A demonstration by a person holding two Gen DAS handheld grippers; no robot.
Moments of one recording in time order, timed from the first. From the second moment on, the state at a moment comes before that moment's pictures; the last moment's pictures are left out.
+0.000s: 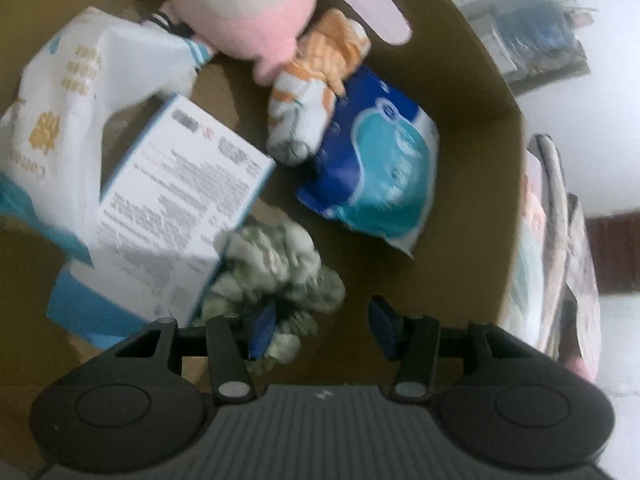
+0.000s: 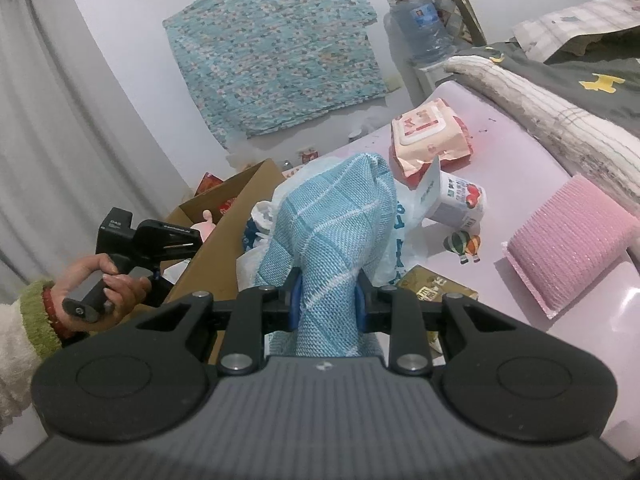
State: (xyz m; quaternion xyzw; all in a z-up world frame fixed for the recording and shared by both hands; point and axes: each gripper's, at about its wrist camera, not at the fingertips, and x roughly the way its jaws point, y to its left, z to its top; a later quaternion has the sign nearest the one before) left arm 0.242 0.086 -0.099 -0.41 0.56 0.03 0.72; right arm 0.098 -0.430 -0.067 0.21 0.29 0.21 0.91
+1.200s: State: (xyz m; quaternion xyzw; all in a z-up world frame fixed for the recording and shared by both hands) left arm 0.150 0.113 0.042 -0.33 0.36 -0.03 0.87; right arm 0.092 -0.396 -0.023 0.18 0.26 0.25 0.91
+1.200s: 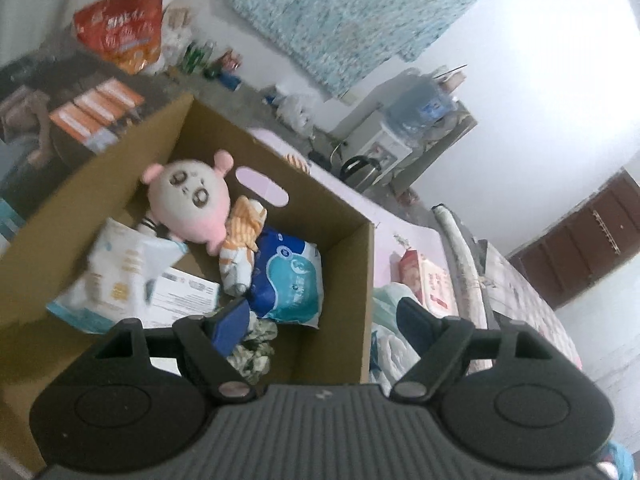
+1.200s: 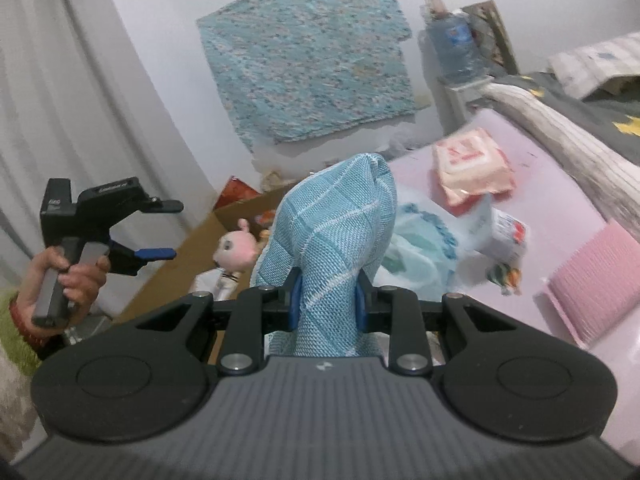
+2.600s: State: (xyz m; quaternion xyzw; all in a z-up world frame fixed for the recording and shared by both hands) left arm -0.015 0.227 0.036 -0.30 0.23 0.14 0.91; right arm 0.224 0.036 -0.099 -0.08 0.61 0.52 0.59
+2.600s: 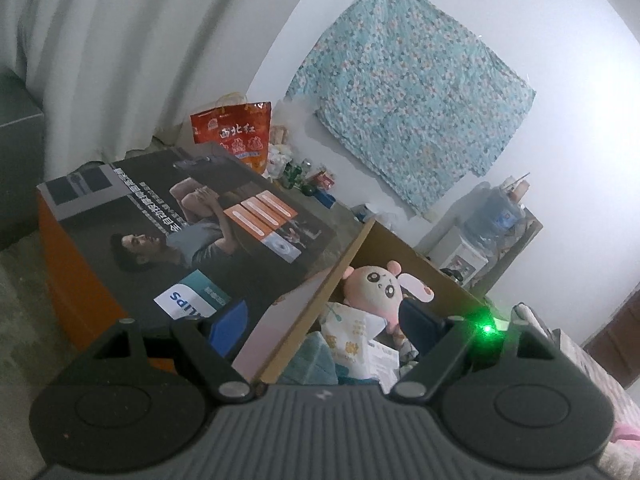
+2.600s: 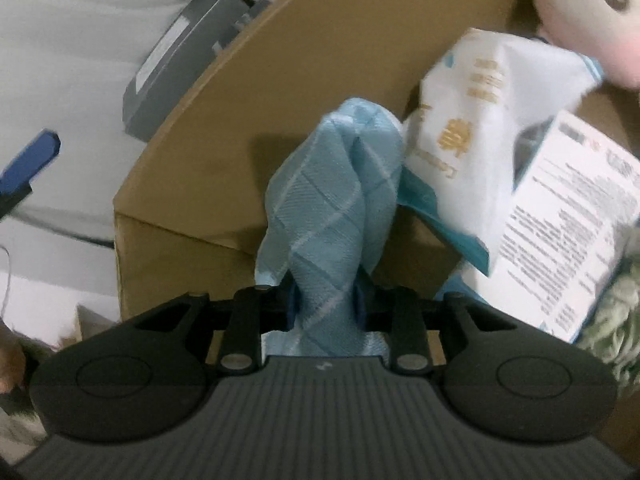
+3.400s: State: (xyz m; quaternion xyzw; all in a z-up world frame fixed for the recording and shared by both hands) left arm -0.012 0.163 0.055 -0.21 0.25 0.05 0.94; right arm 0.198 -0.210 0.041 0.13 0.39 0.46 0.79
